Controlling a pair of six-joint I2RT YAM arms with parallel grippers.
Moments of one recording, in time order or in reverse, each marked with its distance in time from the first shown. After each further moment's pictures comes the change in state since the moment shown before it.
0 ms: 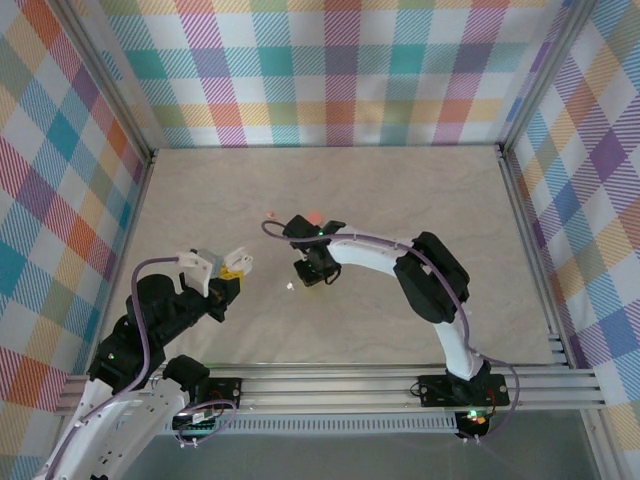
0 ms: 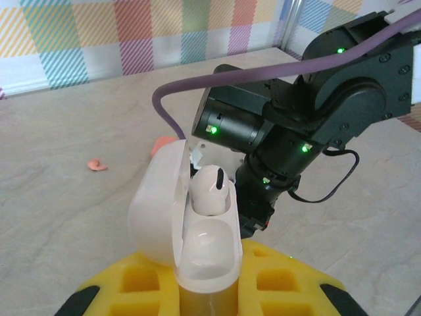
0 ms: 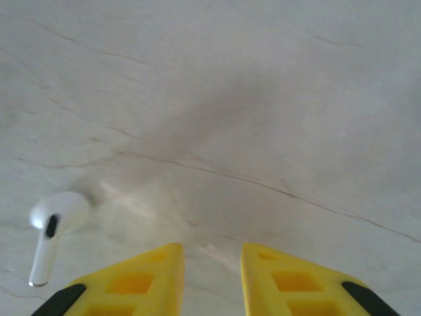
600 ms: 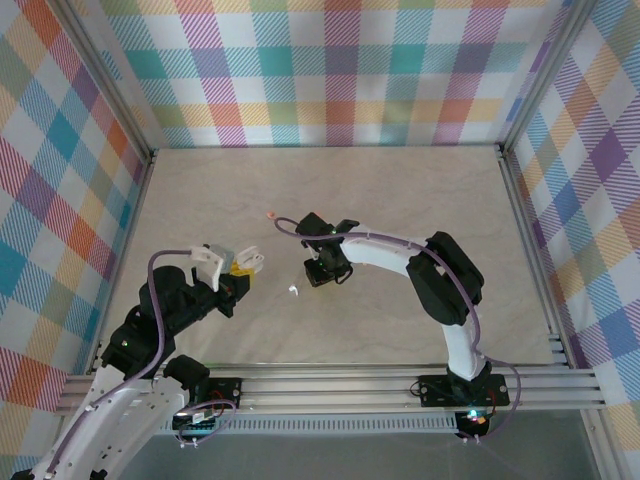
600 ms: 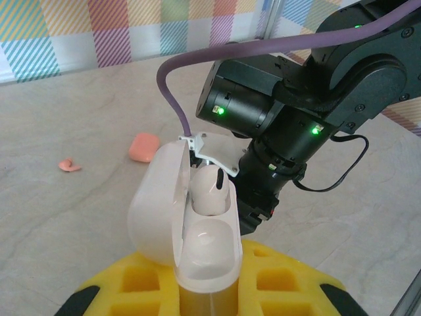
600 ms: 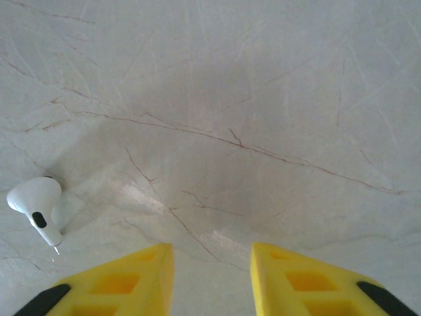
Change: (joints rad) left arm 0.000 0.071 -0.035 0.087 0.058 -0.009; right arm -0.040 -0.073 -0.091 0.023 -0.053 0.025
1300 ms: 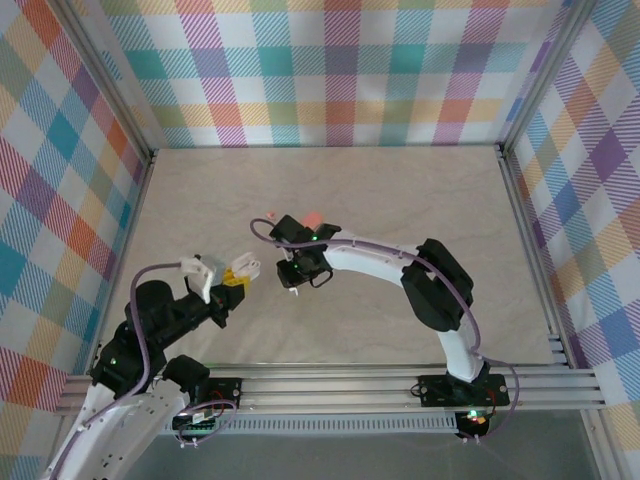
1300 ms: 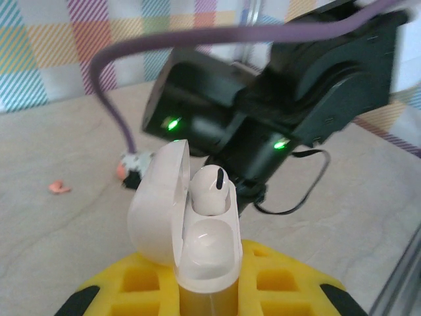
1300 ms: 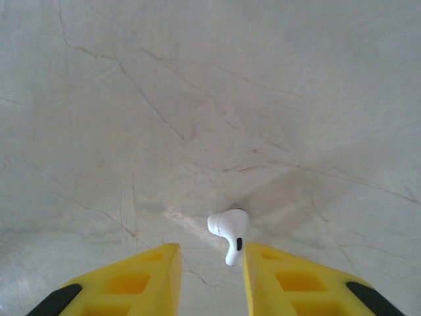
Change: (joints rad) left arm 0.000 -0.153 -0.020 -0.032 0.070 0.032; right arm 0.114 0.038 0.136 0.040 -0.037 0.074
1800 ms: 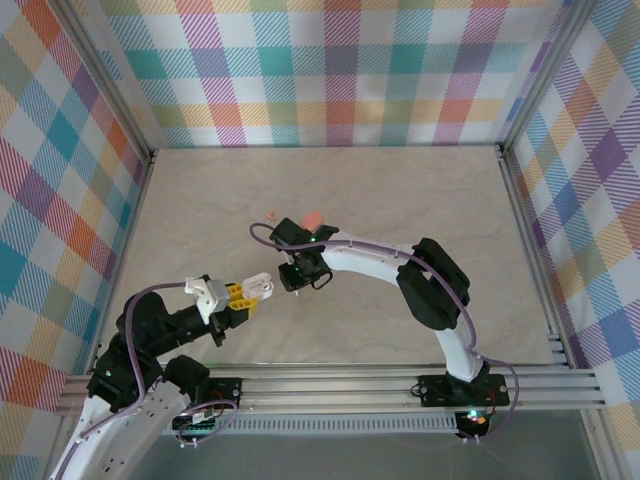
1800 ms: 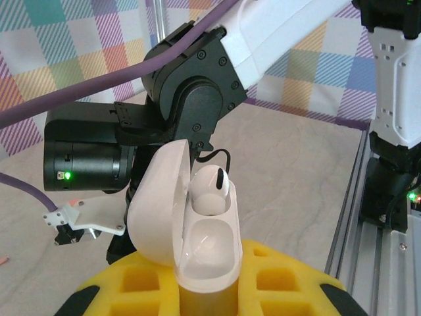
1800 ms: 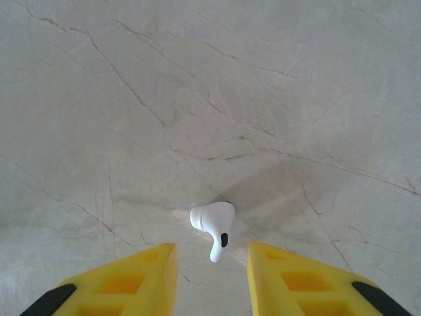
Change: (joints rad) left arm 0.000 -0.059 -0.018 0.003 0.246 0.177; right arm 0.007 0.014 -0.001 -0.026 0.012 -0.023
